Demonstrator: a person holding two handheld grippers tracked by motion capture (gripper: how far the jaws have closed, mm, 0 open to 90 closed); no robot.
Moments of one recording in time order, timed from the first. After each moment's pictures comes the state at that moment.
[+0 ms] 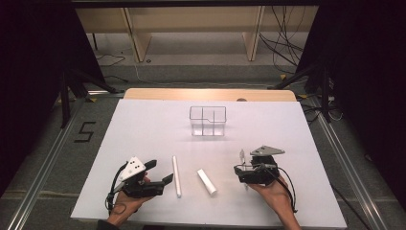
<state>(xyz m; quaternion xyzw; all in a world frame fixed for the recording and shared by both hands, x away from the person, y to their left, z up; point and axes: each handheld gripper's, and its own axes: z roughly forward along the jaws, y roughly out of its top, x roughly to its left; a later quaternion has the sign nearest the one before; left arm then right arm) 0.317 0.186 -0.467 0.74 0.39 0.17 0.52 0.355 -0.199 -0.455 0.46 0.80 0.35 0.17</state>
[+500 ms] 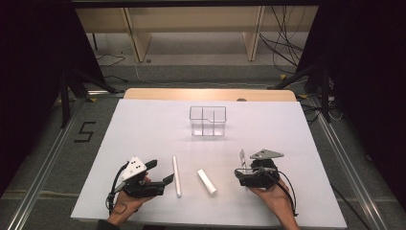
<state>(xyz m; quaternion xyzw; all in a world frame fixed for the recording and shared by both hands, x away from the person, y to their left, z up) 0.318 0.184 -0.467 0.75 0.39 0.18 0.51 0.348 -0.200 -0.461 0.47 0.80 0.33 0.17</state>
